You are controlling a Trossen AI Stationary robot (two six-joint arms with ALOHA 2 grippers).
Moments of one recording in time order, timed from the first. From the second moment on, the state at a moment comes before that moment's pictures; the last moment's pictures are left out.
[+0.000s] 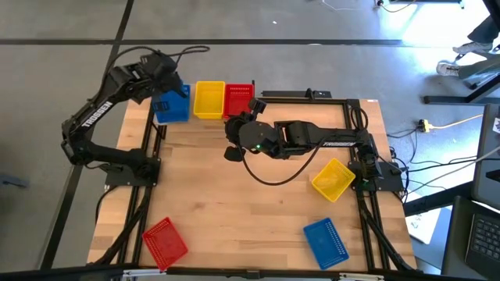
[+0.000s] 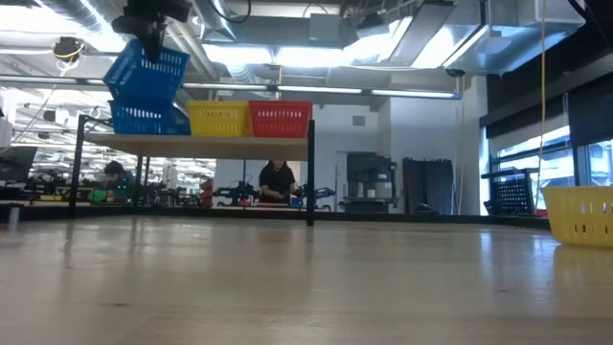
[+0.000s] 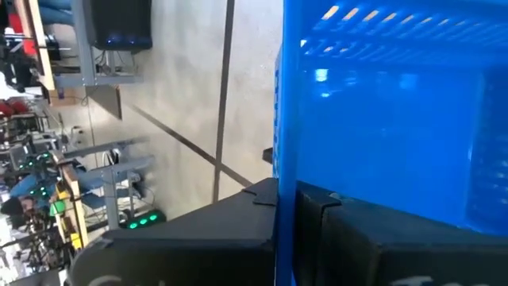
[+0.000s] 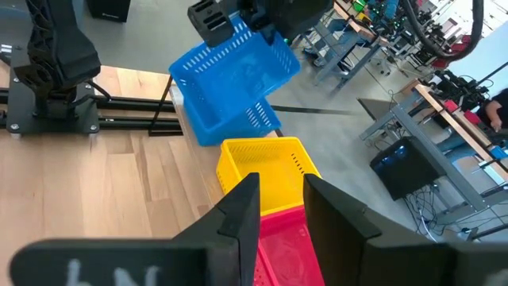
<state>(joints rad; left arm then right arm) 0.73 1.20 1.54 -1.28 -0.64 0.74 0.13 2.04 2.33 -0.80 0.77 -0.16</state>
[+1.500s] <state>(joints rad) 0.74 1.20 1.54 -1.23 -0.59 0.90 0.13 2.04 2.33 -0.80 0.77 -0.17</state>
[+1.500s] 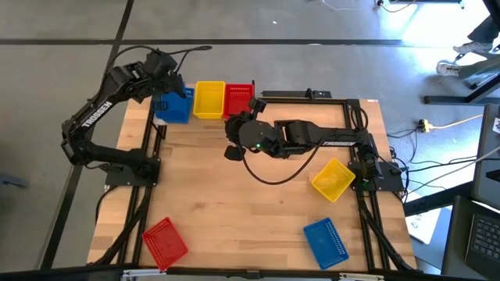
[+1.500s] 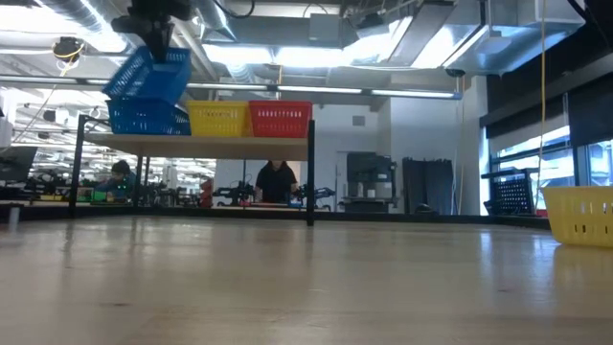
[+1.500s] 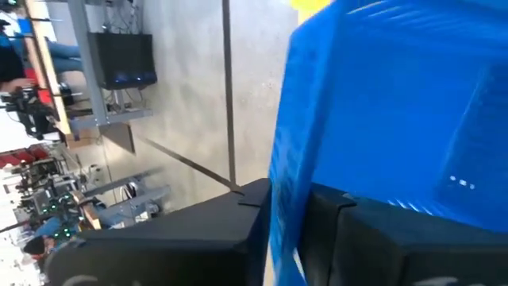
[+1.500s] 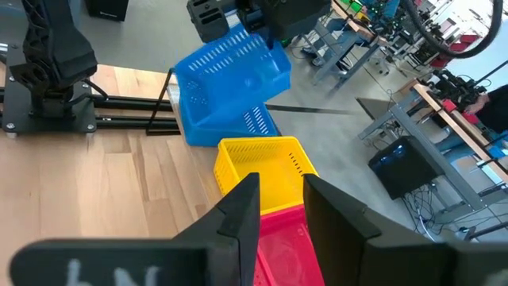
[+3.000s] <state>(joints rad) 0.26 0.81 1.28 -1.34 0.16 -0.34 0.19 1.87 2.36 -1.57 0.07 -0.05</state>
